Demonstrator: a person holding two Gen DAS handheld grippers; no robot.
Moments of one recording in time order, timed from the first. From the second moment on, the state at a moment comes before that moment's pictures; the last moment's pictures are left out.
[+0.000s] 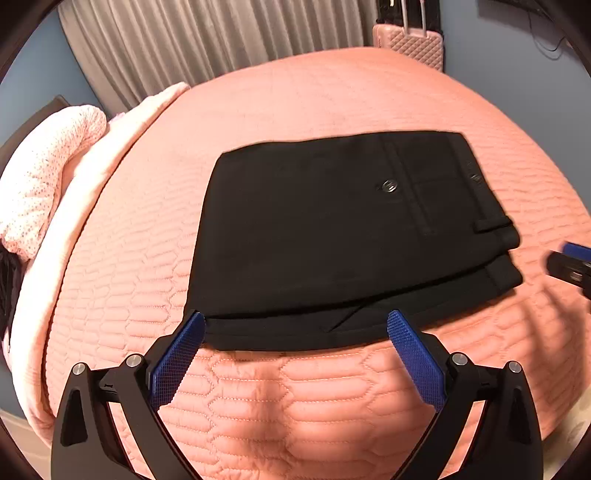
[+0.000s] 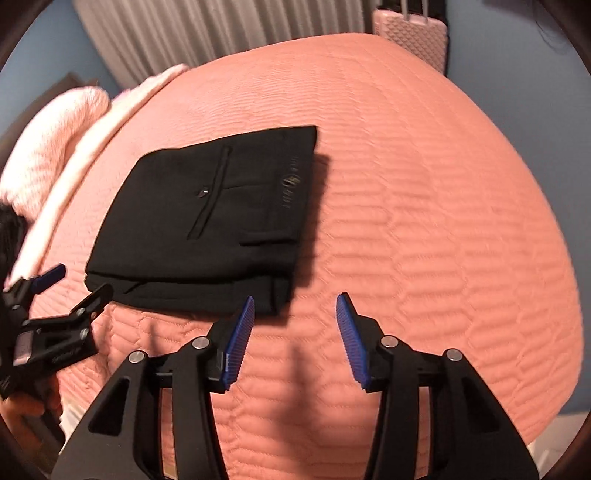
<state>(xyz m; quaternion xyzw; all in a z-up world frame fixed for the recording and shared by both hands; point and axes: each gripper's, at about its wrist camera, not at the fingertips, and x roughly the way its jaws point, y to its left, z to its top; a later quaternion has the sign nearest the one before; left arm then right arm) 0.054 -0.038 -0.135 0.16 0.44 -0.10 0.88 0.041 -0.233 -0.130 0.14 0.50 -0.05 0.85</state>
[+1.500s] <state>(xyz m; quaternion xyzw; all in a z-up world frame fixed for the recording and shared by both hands) 0.074 0.037 -0.137 0.09 0.48 -0.10 0.87 0.251 -0.101 -0.123 0.02 0.51 0.11 0.85</state>
